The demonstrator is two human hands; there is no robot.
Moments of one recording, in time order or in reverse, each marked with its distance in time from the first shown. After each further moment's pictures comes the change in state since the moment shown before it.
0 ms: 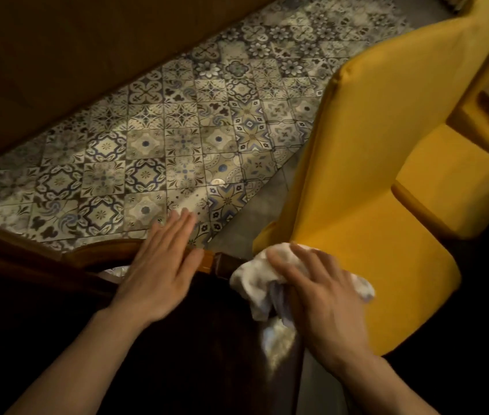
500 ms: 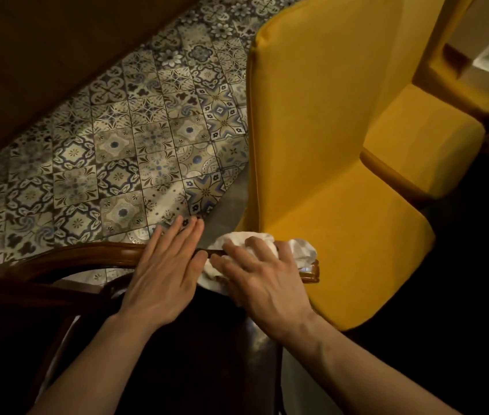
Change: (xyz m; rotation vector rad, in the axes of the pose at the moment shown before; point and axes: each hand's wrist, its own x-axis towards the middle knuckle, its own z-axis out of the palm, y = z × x) left_hand 0.012 0.077 0.045 0.162 -0.119 0.103; right_hand 0.004 0.027 0.032 -0.153 -0.003 -0.211
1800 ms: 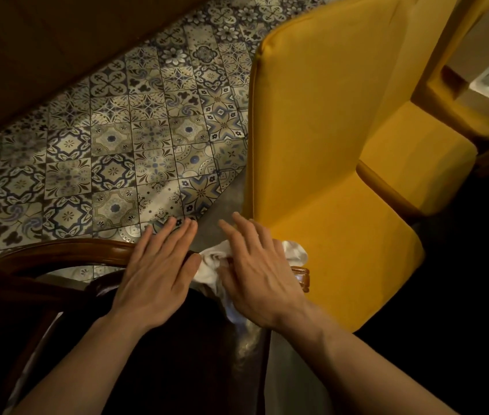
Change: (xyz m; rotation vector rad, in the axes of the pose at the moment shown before) left_hand 0.000 0.004 0.002 0.024 0.018 -0.035; right_hand 0.018 0.015 -0.017 0.257 -0.077 0.125
